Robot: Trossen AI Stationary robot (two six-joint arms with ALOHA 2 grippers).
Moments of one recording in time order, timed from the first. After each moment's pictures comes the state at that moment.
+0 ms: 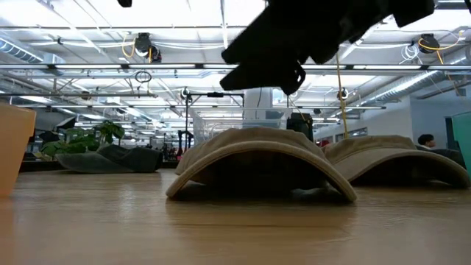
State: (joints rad) left arm -0.33 0.85 0.60 0.36 -0.27 -0.06; right arm 0.42 1.80 1.00 0.29 0.20 0.36
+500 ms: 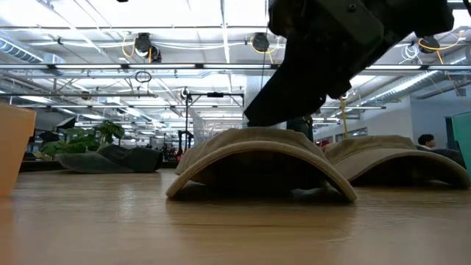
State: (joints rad) left arm -0.38 0.85 0.60 0.37 -0.28 -0.09; right arm 0.43 1.80 0.94 0.19 0.39 0.41
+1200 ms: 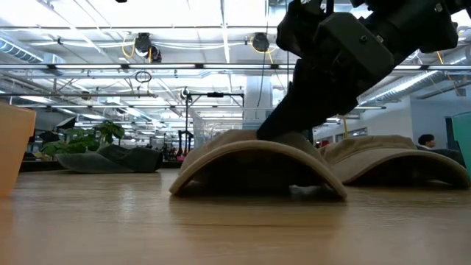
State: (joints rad) left arm -0.39 0.85 0.60 0.37 -0.33 -0.06; right arm 0.42 1.80 0.87 0.25 0.39 0.38
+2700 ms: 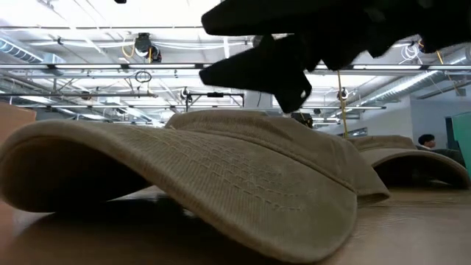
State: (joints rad) left arm -0.39 0.85 0.60 0.35 -0.37 0.01; right arm 0.51 1.96 0.96 0.68 0.24 0.44
